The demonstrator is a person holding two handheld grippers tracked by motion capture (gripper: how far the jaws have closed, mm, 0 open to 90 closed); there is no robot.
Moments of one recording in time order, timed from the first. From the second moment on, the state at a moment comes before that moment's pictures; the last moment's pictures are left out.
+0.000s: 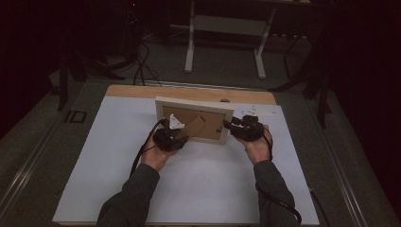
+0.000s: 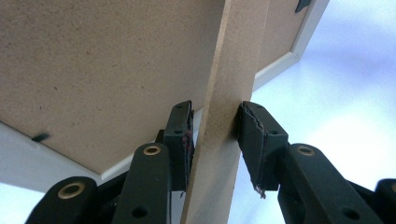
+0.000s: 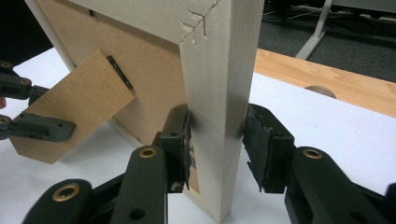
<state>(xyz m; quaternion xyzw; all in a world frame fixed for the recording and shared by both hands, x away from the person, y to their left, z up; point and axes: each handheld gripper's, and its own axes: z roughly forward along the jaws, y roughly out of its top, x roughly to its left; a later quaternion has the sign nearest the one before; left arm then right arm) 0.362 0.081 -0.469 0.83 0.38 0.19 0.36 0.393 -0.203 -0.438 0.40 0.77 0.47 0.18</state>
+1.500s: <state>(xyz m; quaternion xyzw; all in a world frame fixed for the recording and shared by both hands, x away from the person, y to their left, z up) 0.345 0.079 -0.472 0.82 0.37 0.22 0.38 0.372 -0.190 -0.441 0.35 0.78 0.47 0.21</state>
